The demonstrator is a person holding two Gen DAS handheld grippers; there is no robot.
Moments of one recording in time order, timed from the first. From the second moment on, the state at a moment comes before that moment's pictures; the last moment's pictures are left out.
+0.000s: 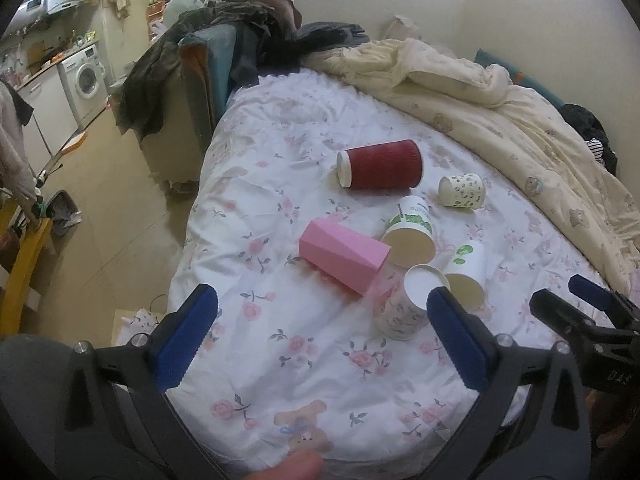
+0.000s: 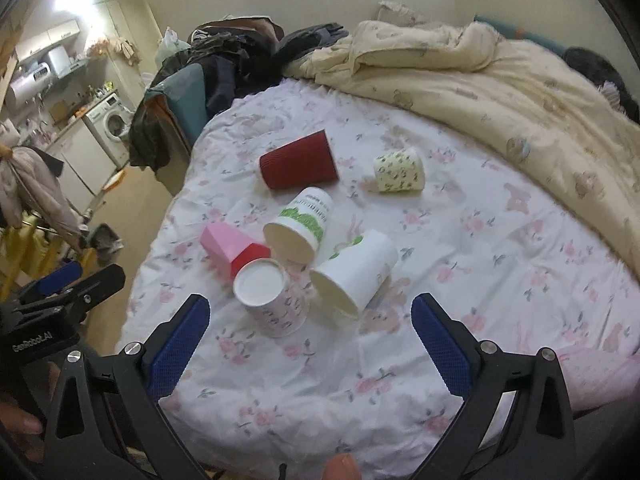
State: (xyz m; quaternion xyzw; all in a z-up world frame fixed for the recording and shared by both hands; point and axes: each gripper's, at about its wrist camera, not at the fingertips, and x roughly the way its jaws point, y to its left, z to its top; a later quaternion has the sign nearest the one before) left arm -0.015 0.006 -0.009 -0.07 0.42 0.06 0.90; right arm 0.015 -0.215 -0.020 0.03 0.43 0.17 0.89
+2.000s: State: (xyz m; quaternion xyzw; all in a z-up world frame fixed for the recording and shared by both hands) left arm -0.015 -0.001 -0.012 -0.07 0.43 0.04 0.90; right arm 0.019 -0.214 -0.025 0.02 0.43 0.16 0.89
